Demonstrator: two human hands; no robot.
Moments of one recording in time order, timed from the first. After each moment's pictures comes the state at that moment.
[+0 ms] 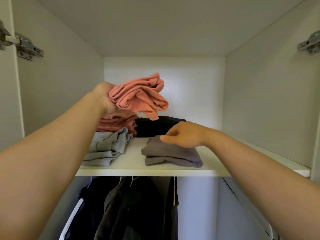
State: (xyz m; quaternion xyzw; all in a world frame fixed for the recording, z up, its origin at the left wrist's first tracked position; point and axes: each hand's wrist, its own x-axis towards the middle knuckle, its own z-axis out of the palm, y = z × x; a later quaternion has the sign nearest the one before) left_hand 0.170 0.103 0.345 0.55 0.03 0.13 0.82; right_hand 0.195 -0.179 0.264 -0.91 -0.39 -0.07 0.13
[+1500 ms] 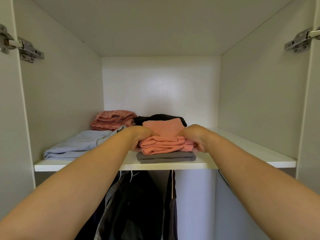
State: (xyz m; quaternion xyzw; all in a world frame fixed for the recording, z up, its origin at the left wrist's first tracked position) left_hand 0.180 0.003 0.237 0.81 0.16 -0.02 0.56; right_hand 0.210 -0.192 0.240 -0.86 -0.10 0.08 0.50
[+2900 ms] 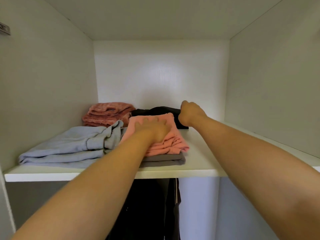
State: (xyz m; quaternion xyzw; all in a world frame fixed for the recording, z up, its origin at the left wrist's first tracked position) left_hand 0.241 -0.011 0.235 0.99 0.05 0.12 0.07; right_hand 0.319 -0.143 0.262 -0.95 -0.17 -0.20 0.16
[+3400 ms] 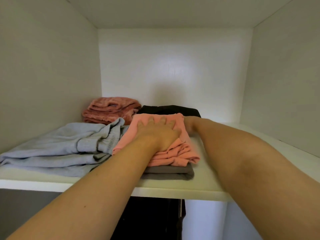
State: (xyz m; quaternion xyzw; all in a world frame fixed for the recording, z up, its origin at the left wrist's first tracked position) left_hand 0.264 -0.003 0.218 0.99 0.05 0.11 0.04; right_hand 0.433 -0.108 0.226 -0.96 -0.28 0.00 0.09
